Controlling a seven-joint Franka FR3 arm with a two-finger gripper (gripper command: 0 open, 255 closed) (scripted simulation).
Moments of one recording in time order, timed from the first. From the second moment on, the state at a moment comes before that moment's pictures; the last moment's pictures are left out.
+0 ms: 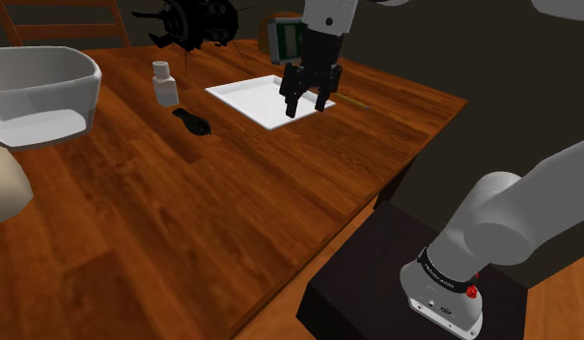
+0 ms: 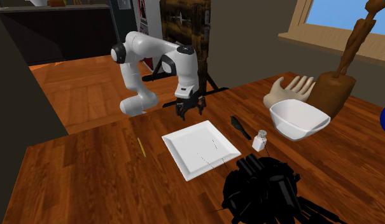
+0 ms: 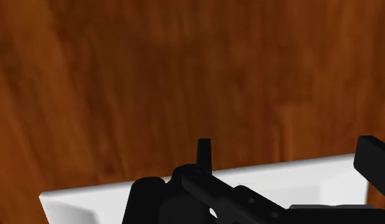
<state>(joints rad) 0.06 -0.37 0.24 -2.05 0.16 1.71 0.35</state>
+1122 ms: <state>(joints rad) 0.20 0.30 0.40 -1.28 -0.02 1.65 0.71</state>
